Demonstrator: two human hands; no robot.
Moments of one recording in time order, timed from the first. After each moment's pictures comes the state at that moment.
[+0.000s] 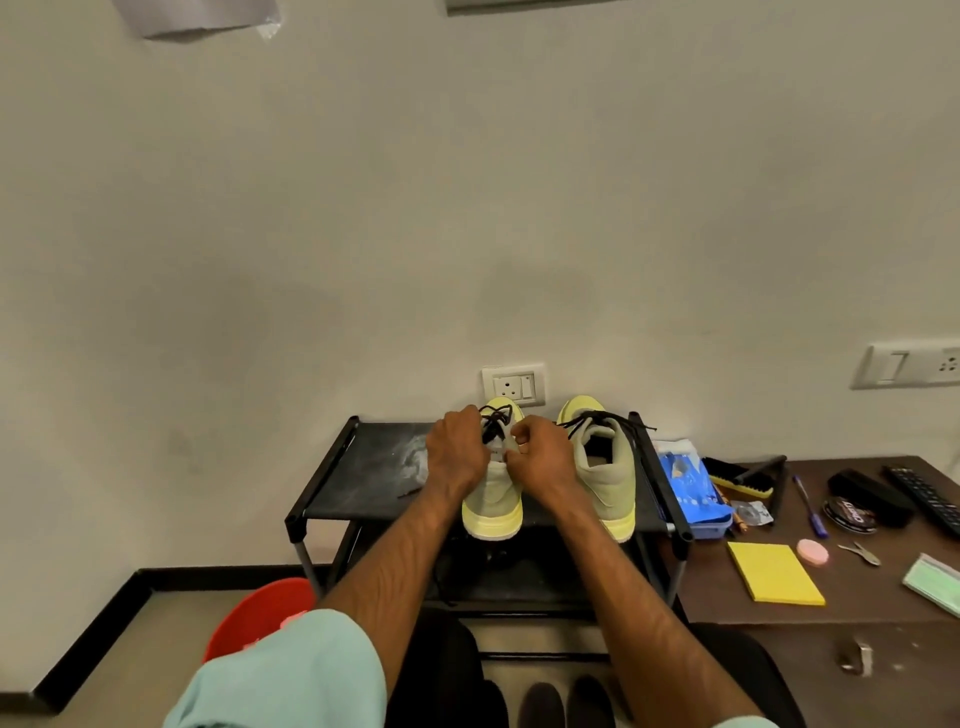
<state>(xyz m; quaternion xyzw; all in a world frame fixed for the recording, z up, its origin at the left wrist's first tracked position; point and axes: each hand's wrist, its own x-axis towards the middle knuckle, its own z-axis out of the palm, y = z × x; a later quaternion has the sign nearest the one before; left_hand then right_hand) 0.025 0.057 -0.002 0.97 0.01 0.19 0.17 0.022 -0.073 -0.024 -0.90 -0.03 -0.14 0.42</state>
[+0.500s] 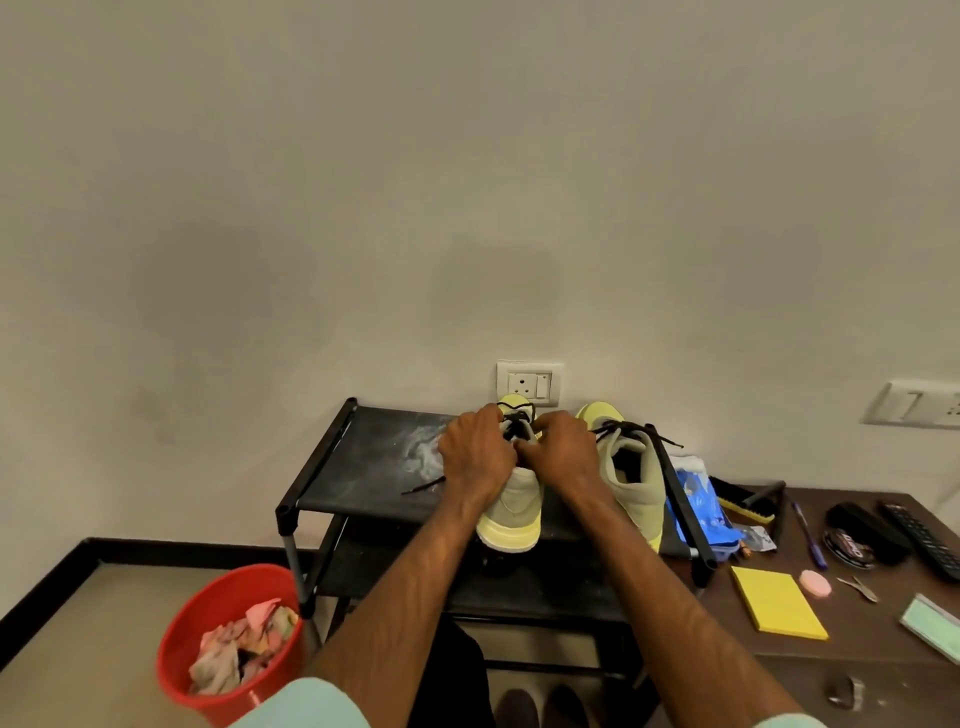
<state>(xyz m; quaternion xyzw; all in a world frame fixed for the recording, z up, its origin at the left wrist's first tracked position) 0.034 0.061 -0.017 0.95 0.03 0.21 0.24 0.050 -0.061 -0.016 -0.94 0.01 -0.12 0.31</state>
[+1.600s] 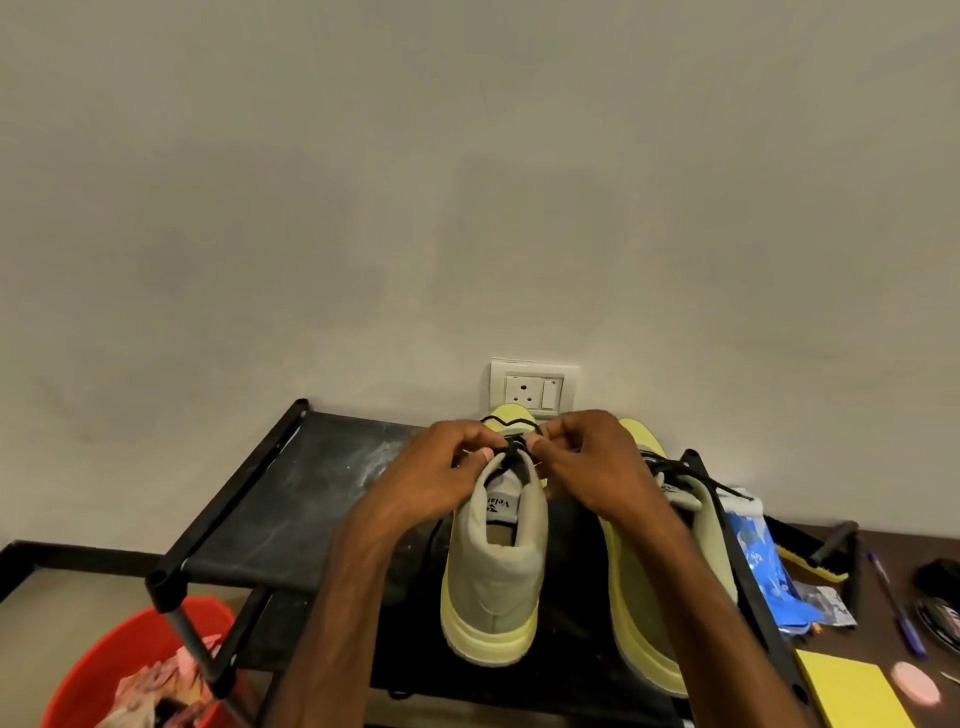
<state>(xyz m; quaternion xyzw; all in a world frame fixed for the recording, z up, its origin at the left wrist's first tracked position) 0.085 0.097 -0.017 0.90 -0.07 -0.01 0.44 0.094 -0.089 0.004 -0.89 -0.04 -0.01 0.46</state>
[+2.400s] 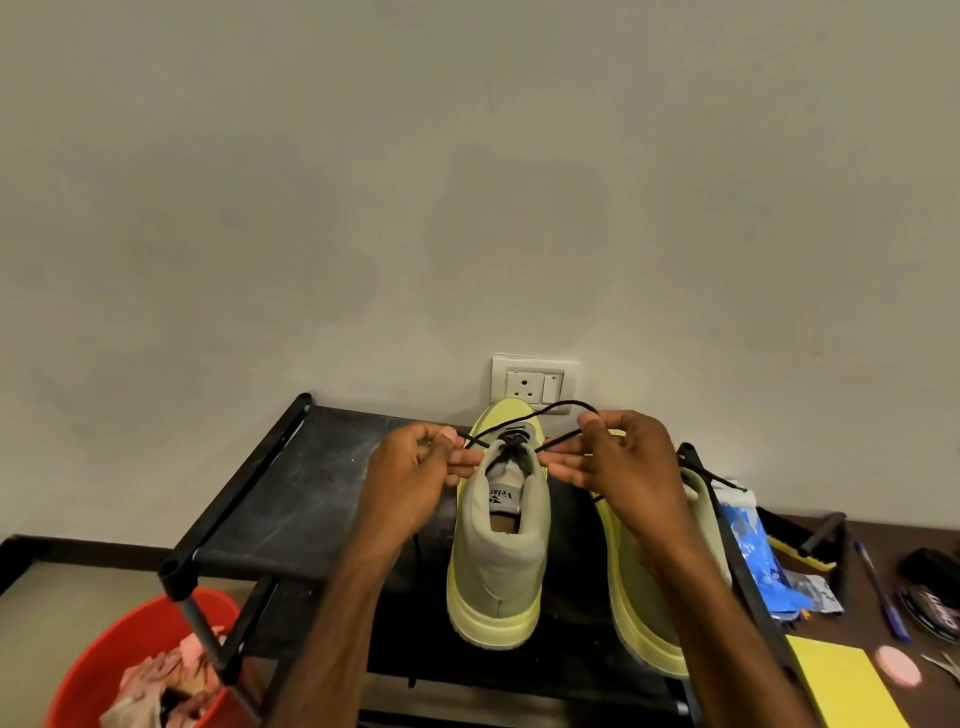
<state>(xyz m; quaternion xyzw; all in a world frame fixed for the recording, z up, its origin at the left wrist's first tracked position) 0.066 0.104 -0.035 0.75 0.06 0.07 0.66 0.062 -0.093 0.016 -0.73 0.04 -0.04 0.68</state>
